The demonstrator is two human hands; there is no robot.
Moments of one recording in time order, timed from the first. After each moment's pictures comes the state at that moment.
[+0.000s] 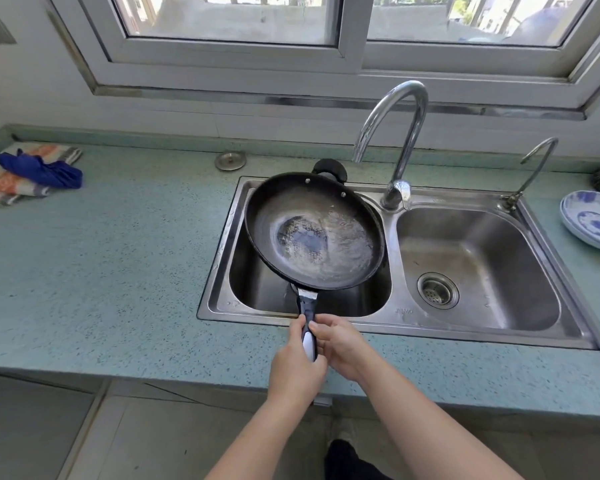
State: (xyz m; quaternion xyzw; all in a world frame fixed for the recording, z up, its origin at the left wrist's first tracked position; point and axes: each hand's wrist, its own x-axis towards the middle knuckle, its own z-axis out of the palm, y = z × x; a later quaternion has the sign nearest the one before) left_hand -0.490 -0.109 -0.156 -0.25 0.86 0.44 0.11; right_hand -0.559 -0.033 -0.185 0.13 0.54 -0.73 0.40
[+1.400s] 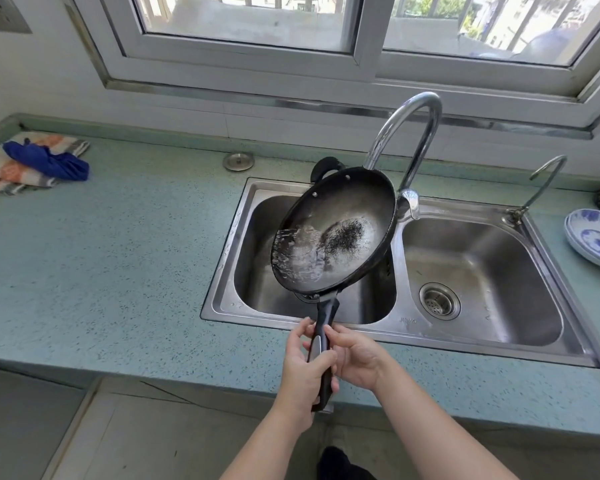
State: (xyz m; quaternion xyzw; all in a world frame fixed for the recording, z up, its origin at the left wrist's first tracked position) left_hand -0.489 -0.109 -0.171 -0.29 0.50 0.82 0.06; right_hand -0.561 -0.017 -0.181 0.12 0.42 -0.76 0.48
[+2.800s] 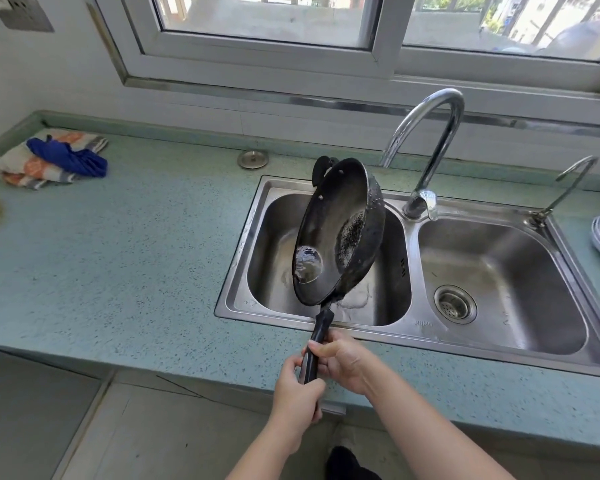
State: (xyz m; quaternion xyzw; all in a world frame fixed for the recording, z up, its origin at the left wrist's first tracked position) left_hand -0.463 -0.128 -0.195 -0.36 0.61 0.69 0.11; right_hand -0.555 -0.052 -0.198 0.14 0.55 -0.68 0.46
